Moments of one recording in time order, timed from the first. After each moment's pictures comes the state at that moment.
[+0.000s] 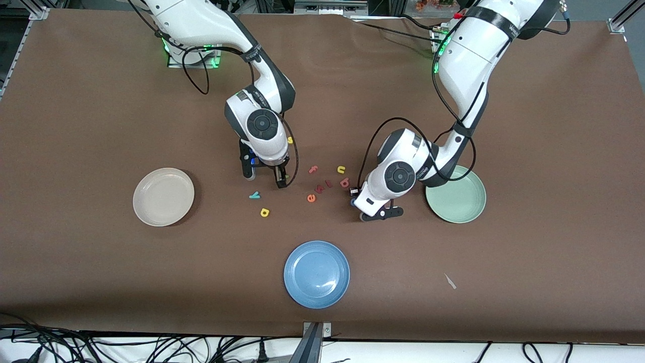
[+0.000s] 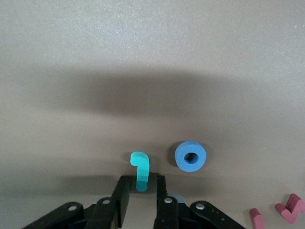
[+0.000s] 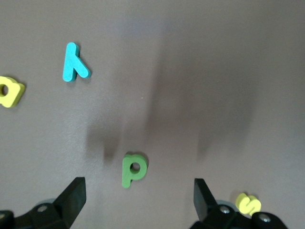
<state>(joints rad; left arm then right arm) -0.37 0.83 -0.20 -1.51 -0.08 2.22 -0.64 0.61 0.61 0.04 -1.79 -0.03 2.35 2.04</state>
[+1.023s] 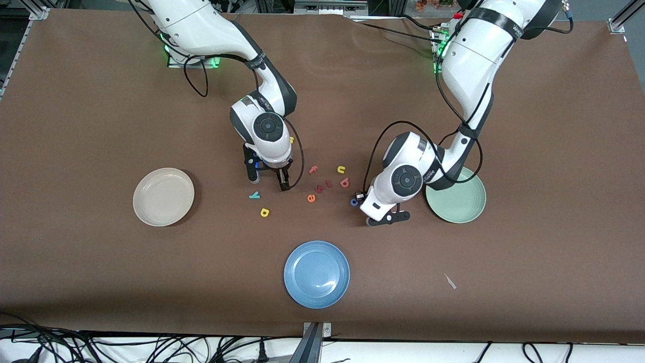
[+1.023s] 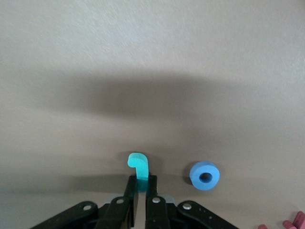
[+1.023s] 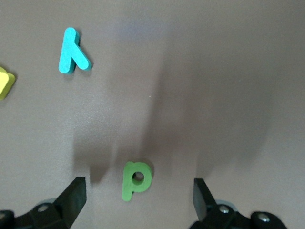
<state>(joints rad) -0.36 0.82 -0.17 -1.49 -0.08 2.21 -0.64 0.62 0.66 0.04 -1.79 -0.08 2.42 2.04</state>
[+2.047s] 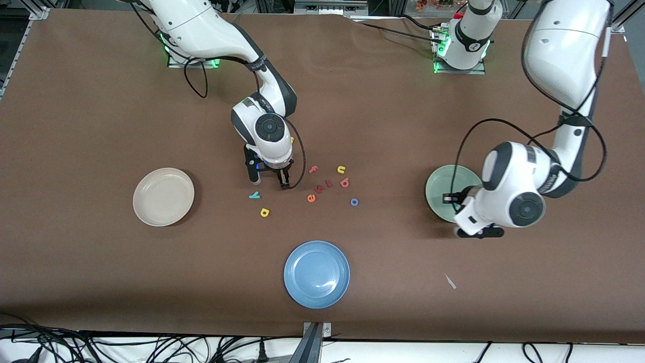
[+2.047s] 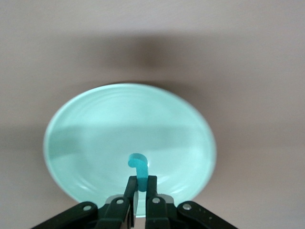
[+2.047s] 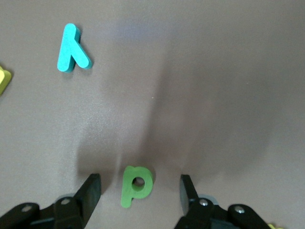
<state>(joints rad) 0.00 0.66 -0.15 -1.55 0.00 1.83 -0.16 0.62 0.67 0.04 -1.79 -0.10 2.43 2.04</state>
